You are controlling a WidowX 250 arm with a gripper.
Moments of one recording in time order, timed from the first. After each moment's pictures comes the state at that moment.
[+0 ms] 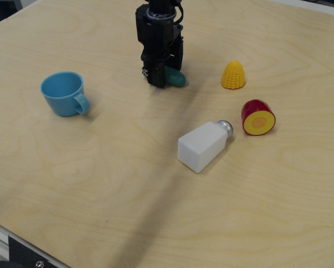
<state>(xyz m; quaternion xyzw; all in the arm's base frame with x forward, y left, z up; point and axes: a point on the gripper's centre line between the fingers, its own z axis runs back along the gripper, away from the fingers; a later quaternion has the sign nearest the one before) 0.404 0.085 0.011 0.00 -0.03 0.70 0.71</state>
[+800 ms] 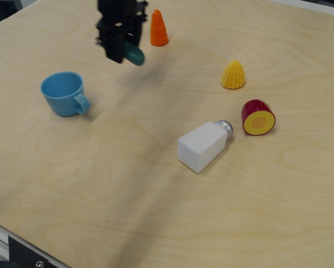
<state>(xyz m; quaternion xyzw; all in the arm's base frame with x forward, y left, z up) 0.357 0.142 0.069 0.07 -0.03 0.69 0.72</state>
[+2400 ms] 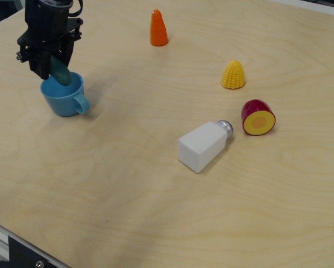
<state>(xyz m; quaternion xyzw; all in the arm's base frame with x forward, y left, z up) 0.289 0.198 0.060 0.17 -0.08 0.67 0.72</state>
